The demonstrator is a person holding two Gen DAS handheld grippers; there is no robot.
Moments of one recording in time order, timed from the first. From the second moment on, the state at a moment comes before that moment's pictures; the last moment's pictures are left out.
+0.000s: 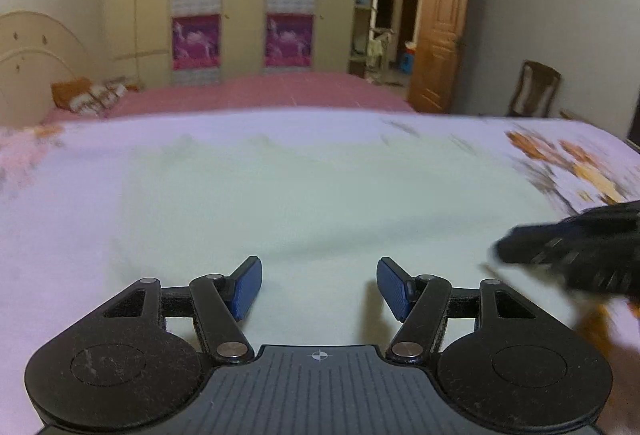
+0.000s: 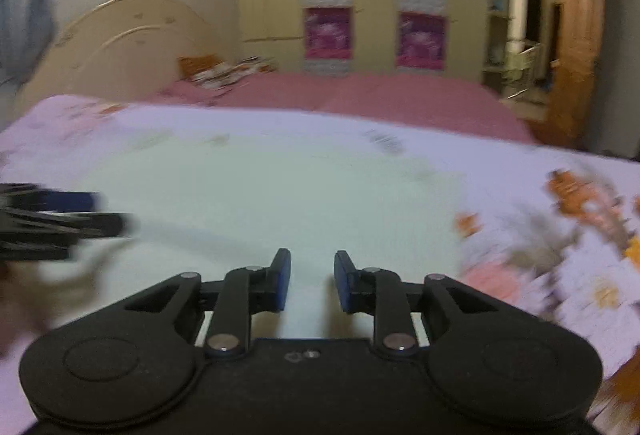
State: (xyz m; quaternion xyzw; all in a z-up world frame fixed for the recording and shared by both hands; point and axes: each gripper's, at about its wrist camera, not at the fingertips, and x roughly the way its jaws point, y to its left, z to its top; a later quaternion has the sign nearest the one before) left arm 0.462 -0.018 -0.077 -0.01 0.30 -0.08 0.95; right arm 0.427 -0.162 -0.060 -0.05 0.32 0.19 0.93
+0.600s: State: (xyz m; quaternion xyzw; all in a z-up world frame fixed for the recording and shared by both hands) left arm 0.393 0.032 -0.080 -0.04 0.30 0.01 0.95; right arm 0.373 -0.205 -0.072 -0.07 0.33 0.09 0.94
